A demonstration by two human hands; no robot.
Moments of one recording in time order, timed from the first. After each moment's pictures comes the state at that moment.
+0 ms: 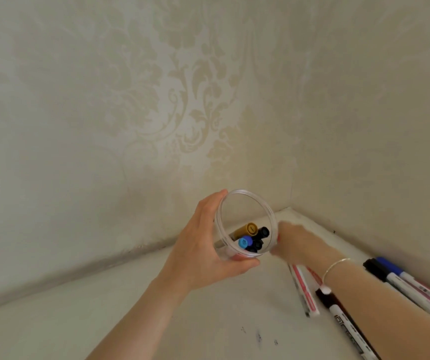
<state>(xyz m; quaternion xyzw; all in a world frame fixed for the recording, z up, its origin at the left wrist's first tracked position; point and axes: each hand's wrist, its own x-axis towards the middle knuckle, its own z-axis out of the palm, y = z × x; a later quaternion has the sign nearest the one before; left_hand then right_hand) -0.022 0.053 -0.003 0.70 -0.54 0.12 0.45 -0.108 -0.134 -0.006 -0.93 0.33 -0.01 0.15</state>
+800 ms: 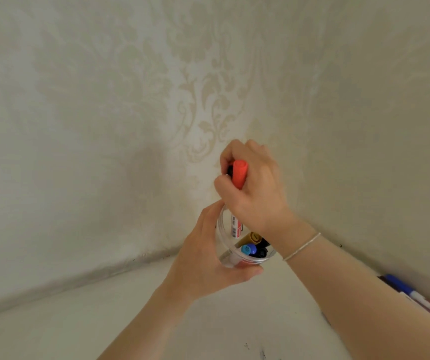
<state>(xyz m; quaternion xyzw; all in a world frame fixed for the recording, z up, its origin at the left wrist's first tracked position) -0.018 0.051 0.001 0.71 -0.52 0.12 0.46 -0.084 -0.044 0.102 -0.81 -0.03 -0.54 0.22</state>
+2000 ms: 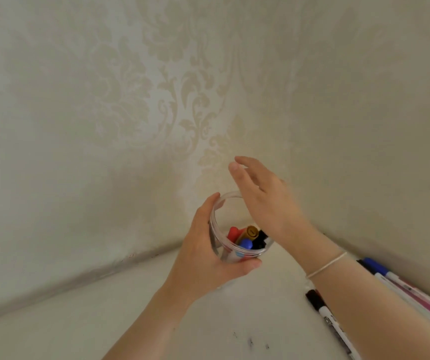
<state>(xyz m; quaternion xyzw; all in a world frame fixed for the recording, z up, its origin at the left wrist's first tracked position) -0.039 0.044 0.001 0.67 -0.51 0.03 0.54 -0.118 -0.068 0.086 -0.84 0.16 -0.35 0.39</state>
